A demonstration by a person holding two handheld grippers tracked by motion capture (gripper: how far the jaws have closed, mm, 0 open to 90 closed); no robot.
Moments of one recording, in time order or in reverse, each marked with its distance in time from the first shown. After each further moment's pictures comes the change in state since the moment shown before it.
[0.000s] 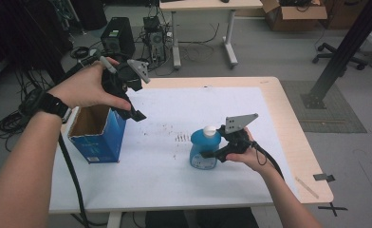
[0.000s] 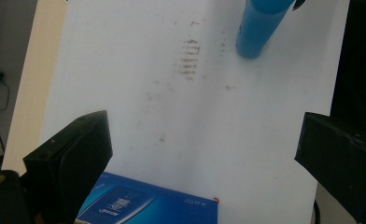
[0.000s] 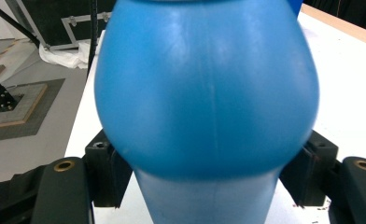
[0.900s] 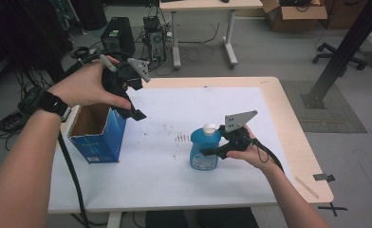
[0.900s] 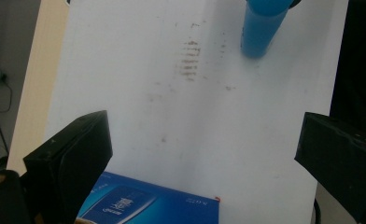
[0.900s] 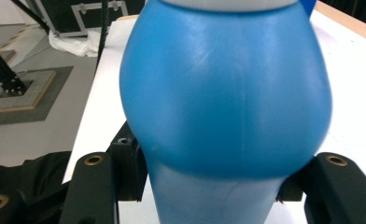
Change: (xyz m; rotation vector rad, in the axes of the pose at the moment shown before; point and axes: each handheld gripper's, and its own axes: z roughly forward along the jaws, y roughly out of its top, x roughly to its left) left arm 0.000 0.003 -0.005 0.000 0.004 0.010; right arm -0.002 0.011 -0.004 0.043 0.040 -0.035
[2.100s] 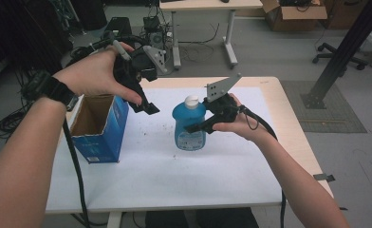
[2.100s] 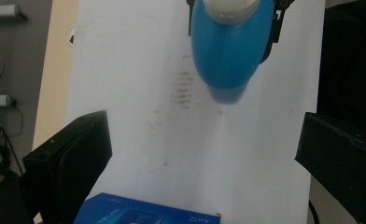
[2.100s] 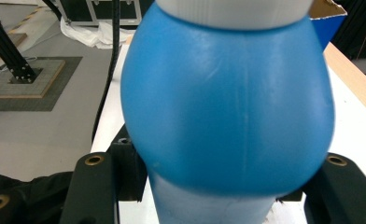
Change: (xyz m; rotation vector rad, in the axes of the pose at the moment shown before) left arm -0.014 0.047 -0.019 -0.022 -0.001 0.082; right arm -0.010 0.111 0.003 0.058 0.048 -0.093
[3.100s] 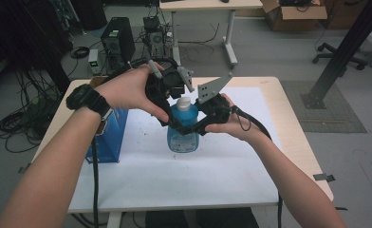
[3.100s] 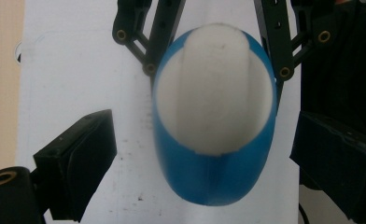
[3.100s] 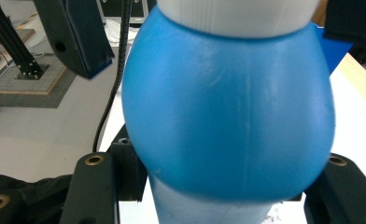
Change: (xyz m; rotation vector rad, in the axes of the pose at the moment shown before) left arm -0.011 0.031 0.056 0.016 -0.102 0.040; right arm 0.007 0.013 0.013 0.010 0.026 -0.023
